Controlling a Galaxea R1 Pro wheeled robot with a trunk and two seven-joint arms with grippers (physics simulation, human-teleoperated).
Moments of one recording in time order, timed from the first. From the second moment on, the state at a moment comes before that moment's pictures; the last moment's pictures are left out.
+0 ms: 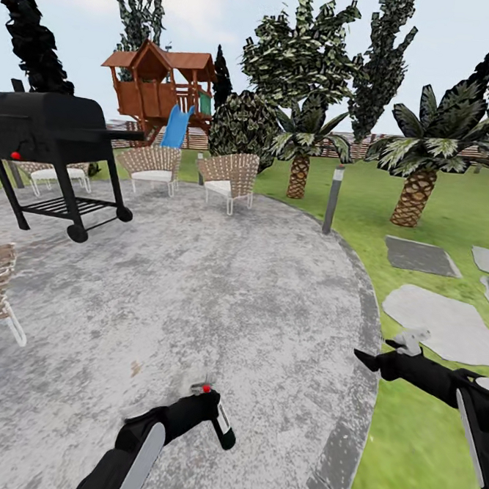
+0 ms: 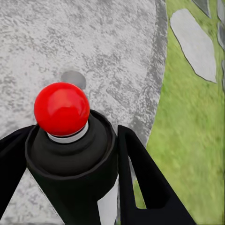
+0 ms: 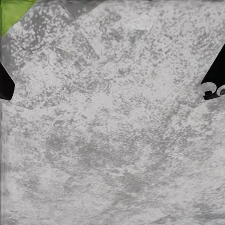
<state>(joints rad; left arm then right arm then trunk) -0.26 -0.15 -0.12 -1.21 0.40 0.56 -0.17 -0.36 -0.29 -0.30 -1.61 0.19 0.70 0.82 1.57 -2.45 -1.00</state>
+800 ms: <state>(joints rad) -0.29 -0.16 -0.20 -1.04 0.41 0.47 -0.17 -0.36 -0.33 -0.29 -1.62 0.20 0.85 0.83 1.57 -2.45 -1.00</state>
